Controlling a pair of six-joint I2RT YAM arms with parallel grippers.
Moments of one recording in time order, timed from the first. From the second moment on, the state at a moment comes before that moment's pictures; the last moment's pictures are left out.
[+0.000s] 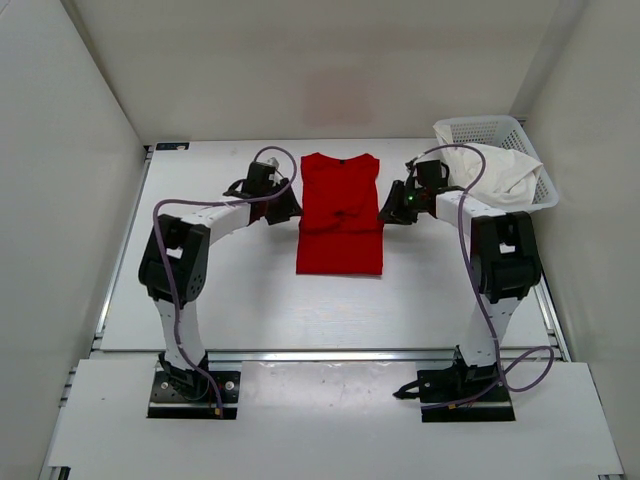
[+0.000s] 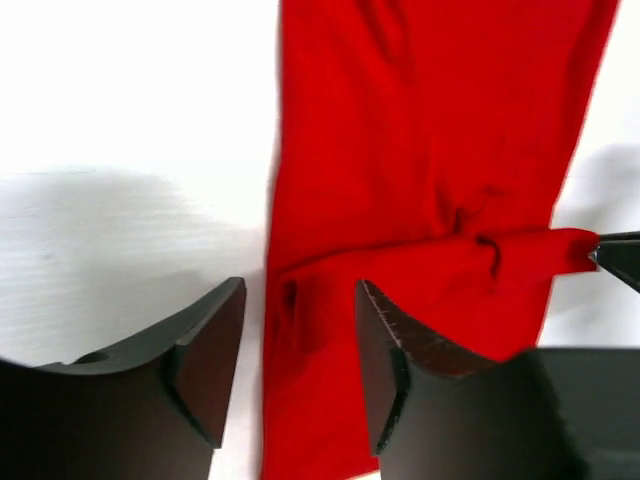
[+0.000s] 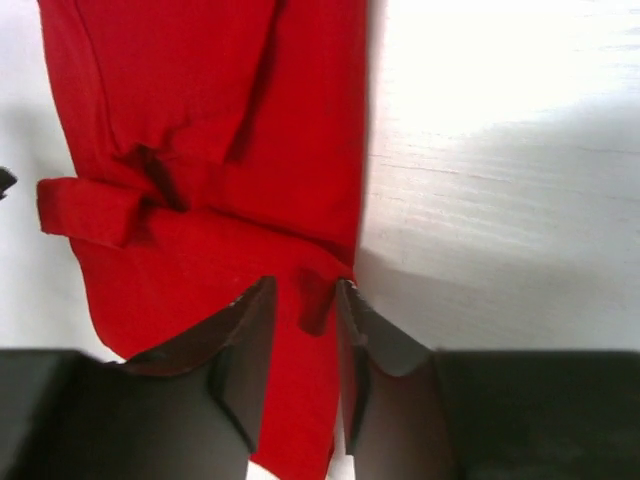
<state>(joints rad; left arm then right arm) -0.37 1.97 1.34 -0.18 0.15 -0.60 0.15 1.93 1.27 -0.25 -0.43 0.42</state>
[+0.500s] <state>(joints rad) -0.57 1.68 0.86 0.12 0.20 -0.74 0.41 1.78 1.17 -0.15 -0.31 0.39</state>
